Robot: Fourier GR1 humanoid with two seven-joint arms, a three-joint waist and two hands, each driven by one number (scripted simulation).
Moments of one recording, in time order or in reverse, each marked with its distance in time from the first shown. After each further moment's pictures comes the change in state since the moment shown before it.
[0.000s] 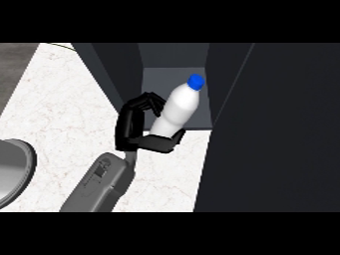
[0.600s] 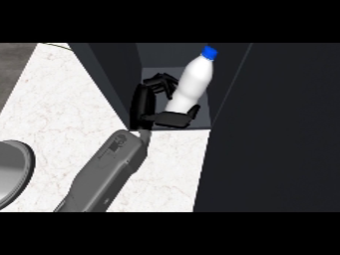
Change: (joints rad) left arm -0.230 0.000 -0.047 0.188 0.084 0.154 0.073; right arm 0.033 -0.035 -0.020 -0.014 -0.013 -0.001 -0.017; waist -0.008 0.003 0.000
